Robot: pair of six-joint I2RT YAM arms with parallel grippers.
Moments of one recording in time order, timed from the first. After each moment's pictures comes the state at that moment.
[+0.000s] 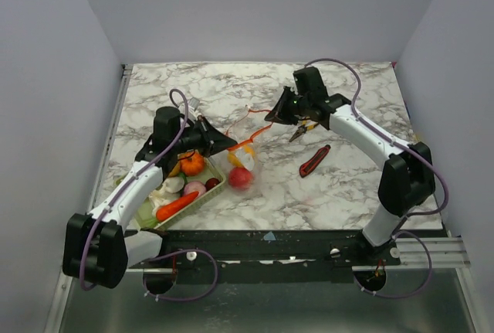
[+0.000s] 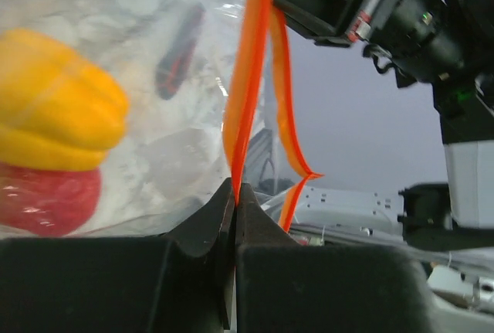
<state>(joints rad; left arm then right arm) -0.25 1.19 0.74 0.00 0.76 -1.08 0.49 1.73 1.42 -0.42 -0.24 0.83</state>
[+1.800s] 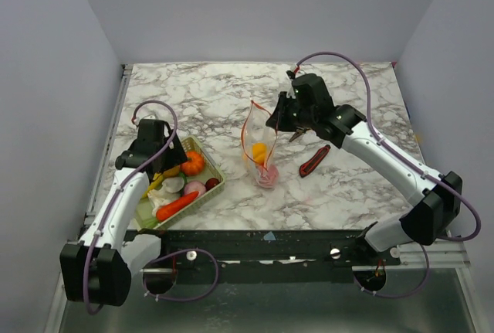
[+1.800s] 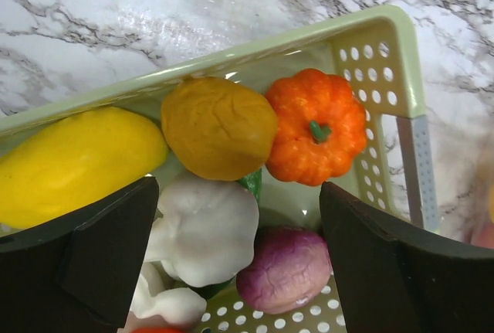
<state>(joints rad) -0.13 1.00 0.80 -0.68 -0.13 -0.47 0.68 1.48 1.41 -0.54 -0.03 0.57</state>
